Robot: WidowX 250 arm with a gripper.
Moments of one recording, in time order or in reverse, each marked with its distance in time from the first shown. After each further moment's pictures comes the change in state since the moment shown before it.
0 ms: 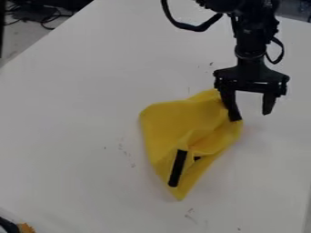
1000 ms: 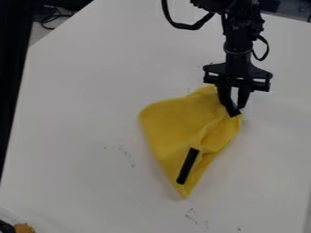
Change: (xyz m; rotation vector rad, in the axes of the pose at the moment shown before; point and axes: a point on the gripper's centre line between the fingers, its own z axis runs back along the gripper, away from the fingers) arm 0.017 0.023 -0.013 0.042 0.040 -0.025
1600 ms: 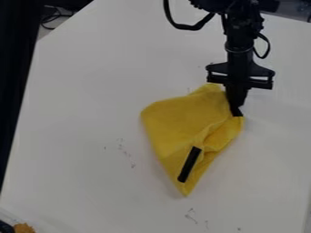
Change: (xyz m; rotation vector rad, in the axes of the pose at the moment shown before) arm 0.007 -0.001 -0.003 -0.018 -0.008 -0.014
